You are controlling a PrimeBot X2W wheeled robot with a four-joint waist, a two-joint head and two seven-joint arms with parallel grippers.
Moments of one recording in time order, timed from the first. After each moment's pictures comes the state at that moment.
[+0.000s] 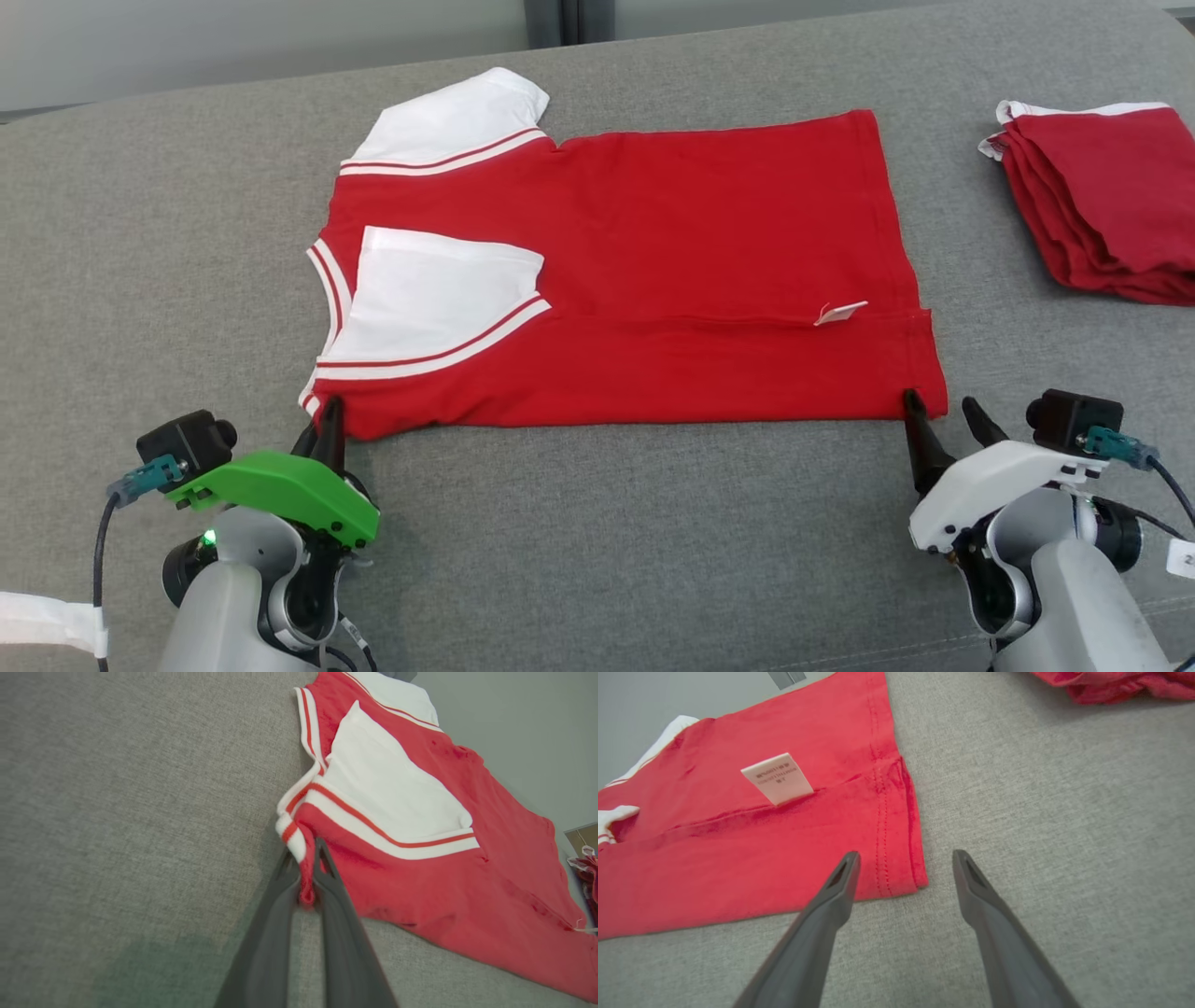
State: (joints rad) left arm -0.28 0.07 -0.05 0.44 -0.68 -0.02 0.12; right arm -0.21 -0.05 -0.09 0.38 0.32 0.13 0.08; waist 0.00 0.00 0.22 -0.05
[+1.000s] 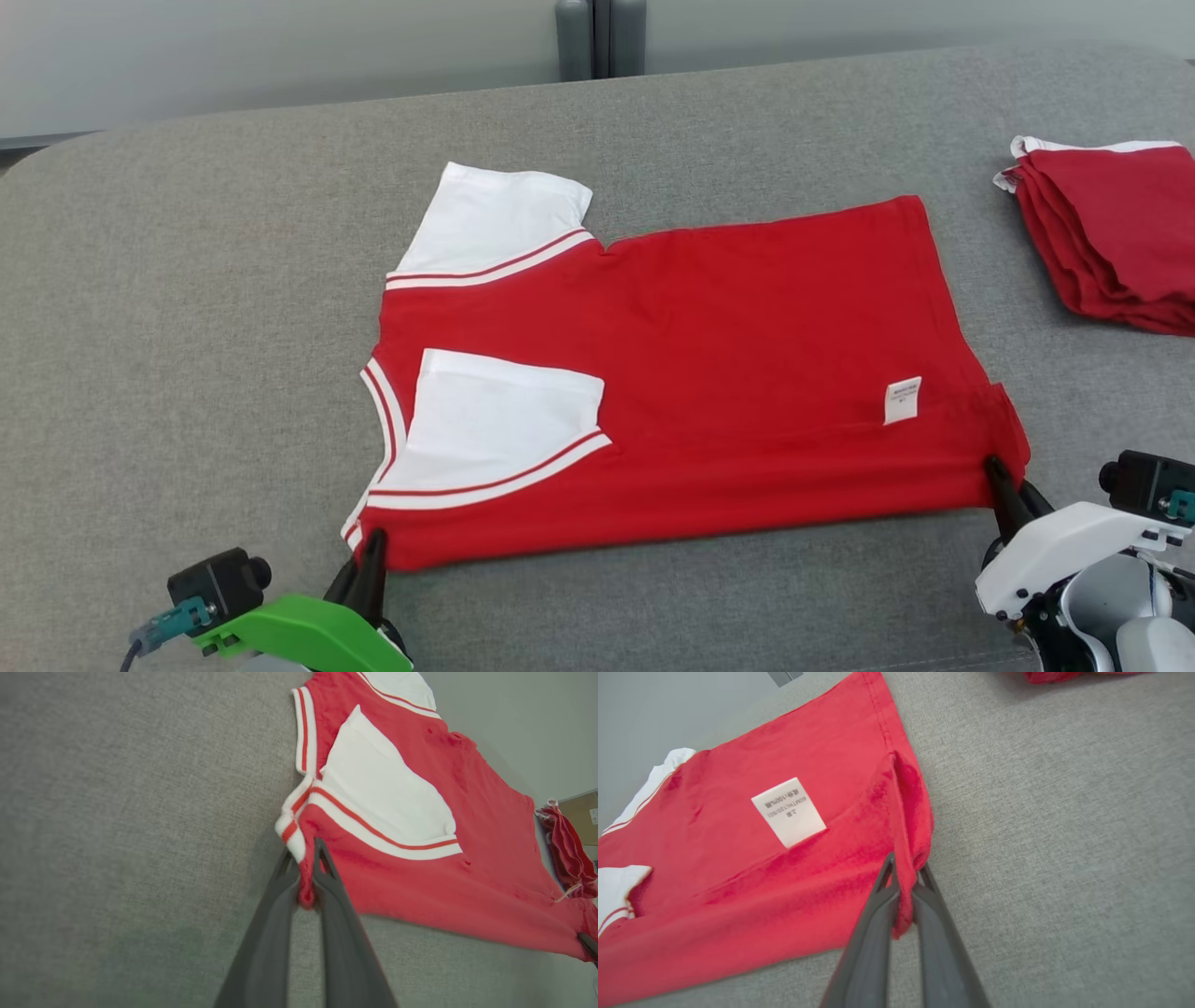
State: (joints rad) left arm 0.08 0.08 -0.11 0.05 -0.71 0.05 0.23; right arm -0.03 -0.07 -0.18 0.17 0.40 0.13 0.23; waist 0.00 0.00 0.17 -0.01
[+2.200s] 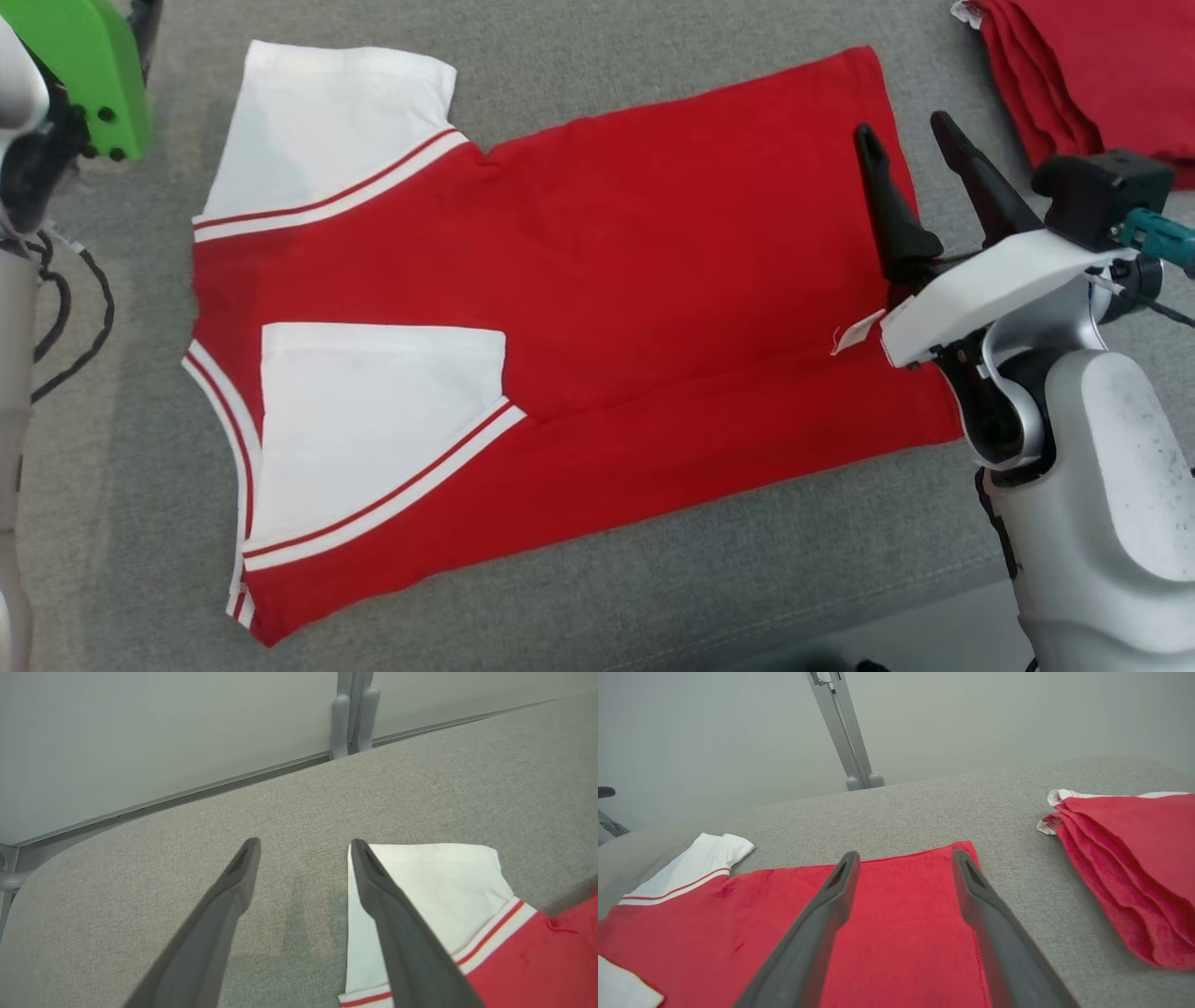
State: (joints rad) left arm -1.03 0.42 -0.27 0.46 -0.45 -0.09 0.69; right arm -0.45 -0.10 0.07 0.01 0.32 0.13 0.18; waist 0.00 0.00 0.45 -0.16
